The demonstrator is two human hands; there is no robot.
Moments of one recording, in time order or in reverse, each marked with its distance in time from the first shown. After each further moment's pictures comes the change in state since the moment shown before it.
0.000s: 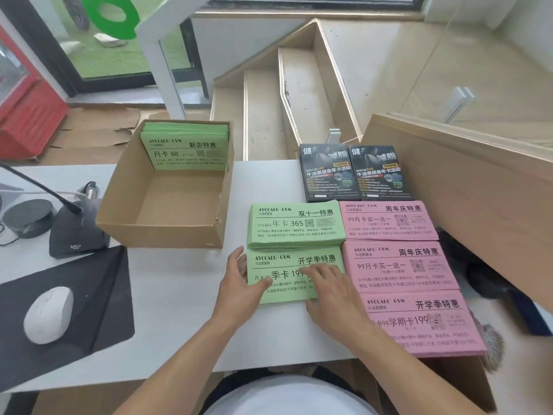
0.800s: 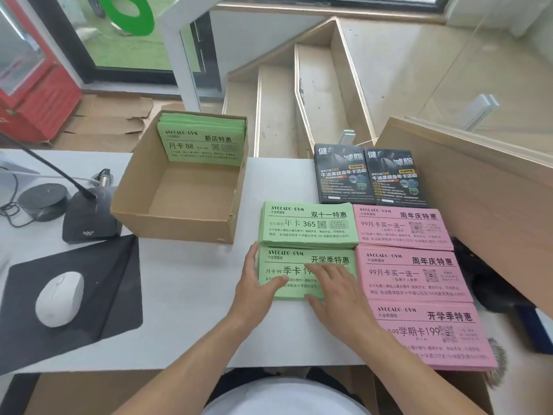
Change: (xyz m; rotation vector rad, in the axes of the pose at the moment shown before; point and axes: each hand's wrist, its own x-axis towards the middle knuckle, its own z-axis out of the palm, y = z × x) left_hand -0.006 -0.001 0.007 -0.128 -0.068 0.038; right_hand 0.007 -0.006 -0.001 0.037 0.100 -0.087
